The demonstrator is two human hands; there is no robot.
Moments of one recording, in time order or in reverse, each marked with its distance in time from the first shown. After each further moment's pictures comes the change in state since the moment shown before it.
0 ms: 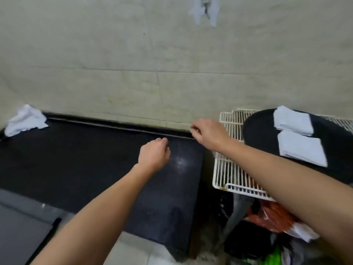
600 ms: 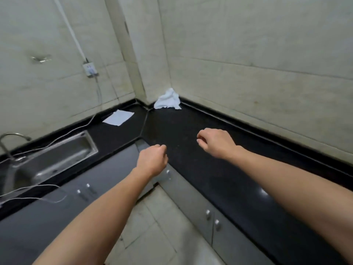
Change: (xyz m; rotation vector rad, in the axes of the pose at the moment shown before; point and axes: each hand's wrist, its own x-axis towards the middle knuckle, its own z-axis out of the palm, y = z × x) left_hand -0.276 -0.410 -0.138 0.273 0.040 -0.558; right_hand 0.103 -0.476 0.158 0.079 -0.137 -0.571
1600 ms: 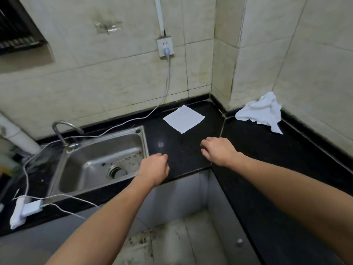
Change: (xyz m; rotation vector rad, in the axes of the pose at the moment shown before) left_hand 0.198 -0.427 0.087 0.080 -0.175 -0.395; right_hand 0.498 -0.194 0.259 -0.024 -0.234 -0.491
